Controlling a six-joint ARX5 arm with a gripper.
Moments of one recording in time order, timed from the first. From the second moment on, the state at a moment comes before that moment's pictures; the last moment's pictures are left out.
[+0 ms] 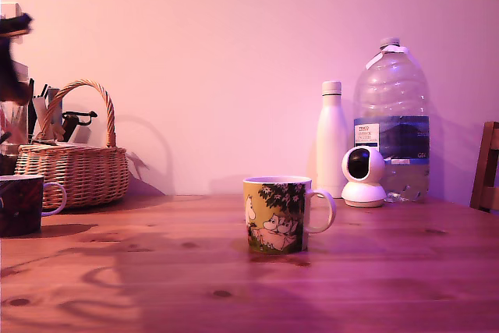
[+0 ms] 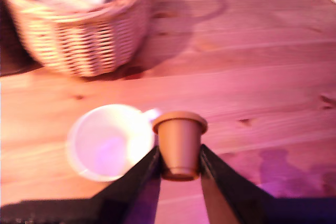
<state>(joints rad) 0.09 1.36 1.01 -0.31 0.26 0.02</state>
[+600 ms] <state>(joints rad) 0.12 1.36 1.01 -0.35 0.22 0.03</state>
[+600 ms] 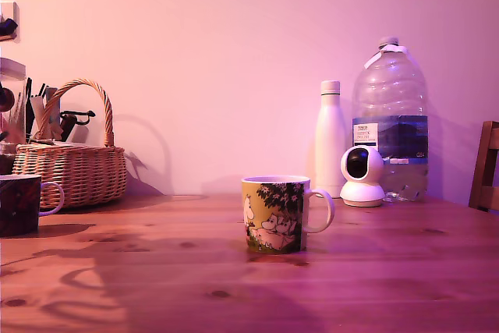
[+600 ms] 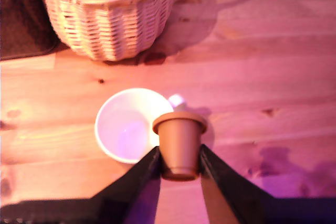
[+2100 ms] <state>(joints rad) 0.12 1.77 1.41 -0.70 0.12 0.08</state>
